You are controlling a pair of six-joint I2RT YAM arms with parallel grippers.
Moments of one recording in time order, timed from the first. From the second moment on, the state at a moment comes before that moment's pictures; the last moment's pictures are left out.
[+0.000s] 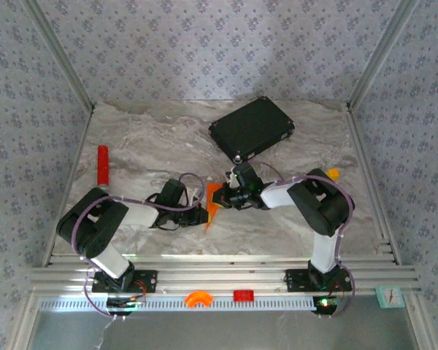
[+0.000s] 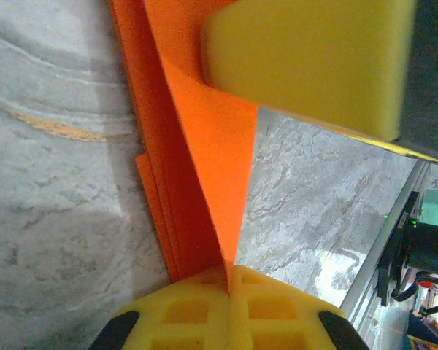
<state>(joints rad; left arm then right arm) -0.62 1.60 0.47 0.26 0.64 -0.72 0.67 1.87 0.81 0.30 -0.57 1.00</state>
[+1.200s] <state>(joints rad) -0.61 1.61 0.65 0.01 0.69 -0.68 0.70 1.89 0.88 0.17 -0.52 0.96</state>
